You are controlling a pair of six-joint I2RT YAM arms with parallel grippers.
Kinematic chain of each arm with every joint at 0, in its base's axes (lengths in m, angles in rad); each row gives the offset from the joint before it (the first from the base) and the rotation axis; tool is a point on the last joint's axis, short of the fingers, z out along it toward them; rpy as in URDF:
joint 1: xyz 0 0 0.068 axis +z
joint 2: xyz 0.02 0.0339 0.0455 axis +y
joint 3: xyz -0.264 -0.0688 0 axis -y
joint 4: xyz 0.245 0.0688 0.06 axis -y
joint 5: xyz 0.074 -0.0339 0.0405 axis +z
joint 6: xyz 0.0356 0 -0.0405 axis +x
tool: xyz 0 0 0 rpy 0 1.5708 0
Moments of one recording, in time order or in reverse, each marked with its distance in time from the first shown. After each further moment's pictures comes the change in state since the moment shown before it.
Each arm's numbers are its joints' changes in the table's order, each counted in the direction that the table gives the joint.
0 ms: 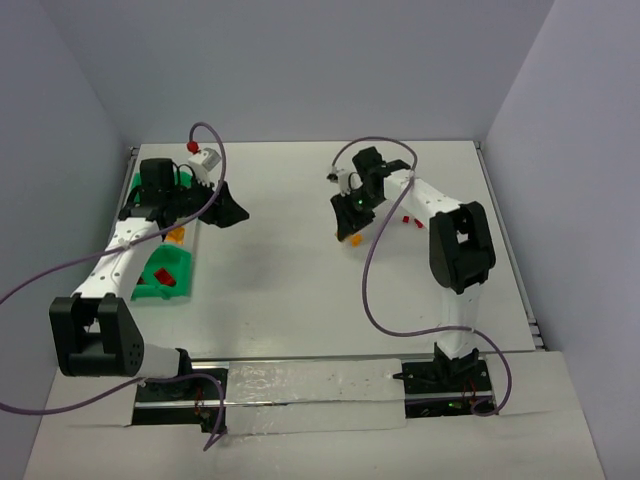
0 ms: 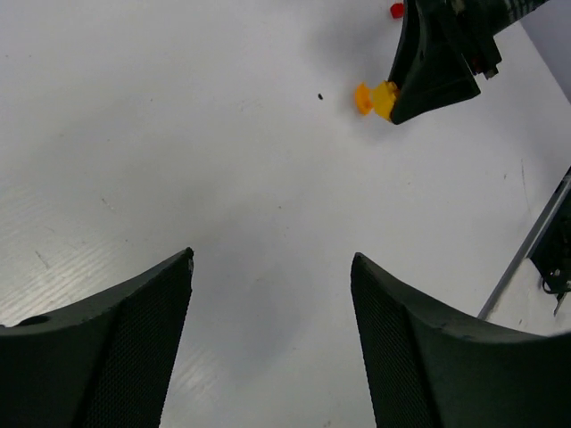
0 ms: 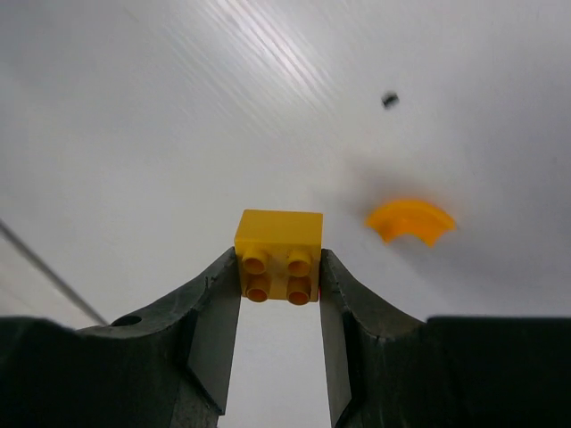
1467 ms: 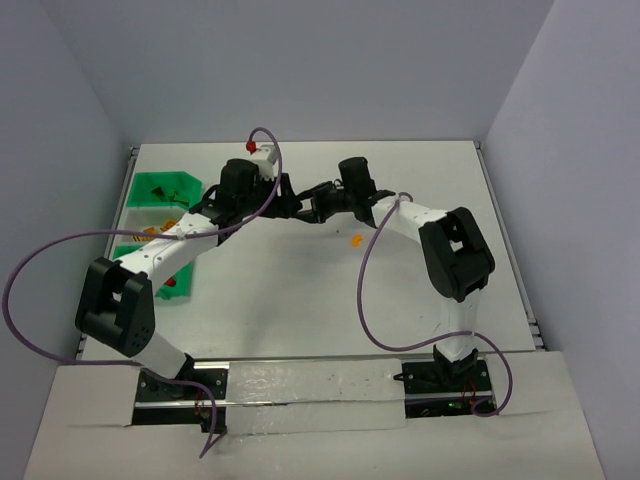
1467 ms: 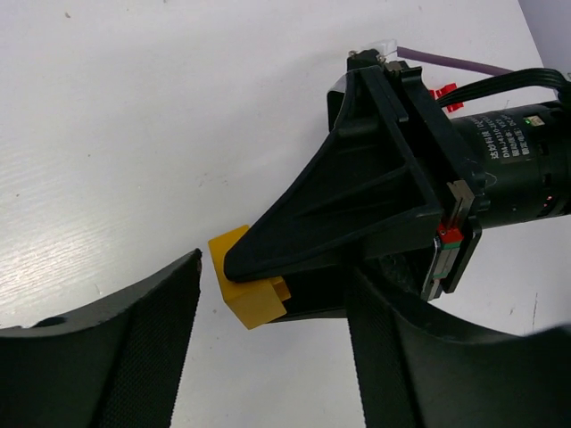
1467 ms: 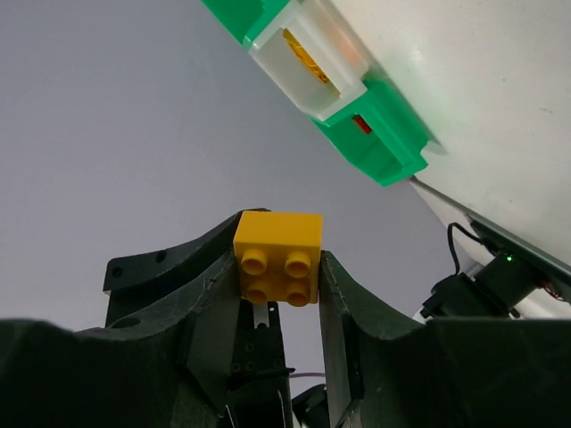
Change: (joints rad) left arm -0.439 0.153 0.025 0.310 0.597 -0.428; right arm 0.107 -0.061 -0.267 0.920 0.263 2.026
